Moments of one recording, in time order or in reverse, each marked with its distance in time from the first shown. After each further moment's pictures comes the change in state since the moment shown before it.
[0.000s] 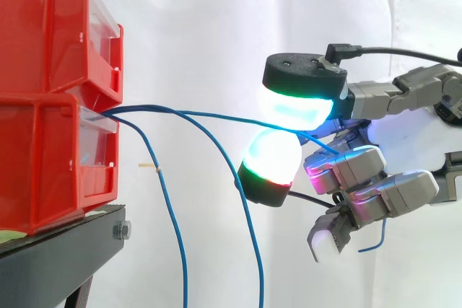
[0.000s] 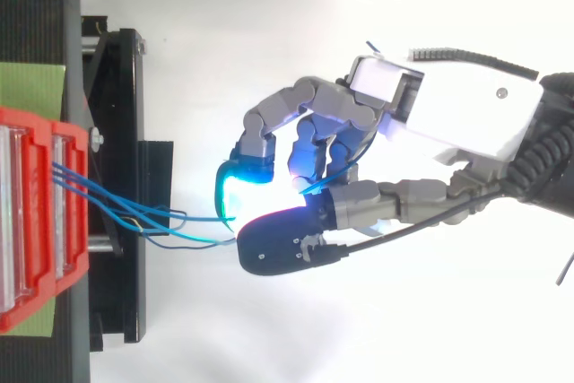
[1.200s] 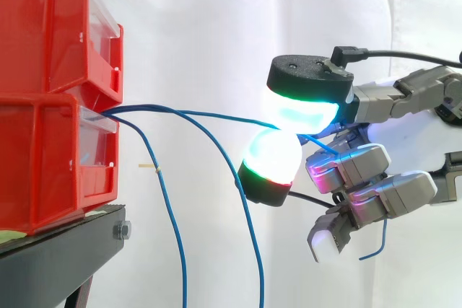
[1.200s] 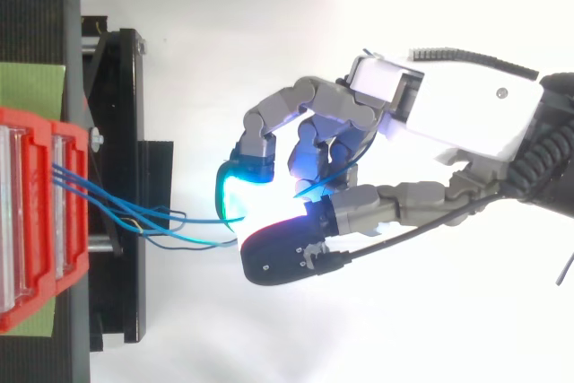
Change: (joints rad) arm 0.000 0.000 0.000 0.000 0.000 0.000
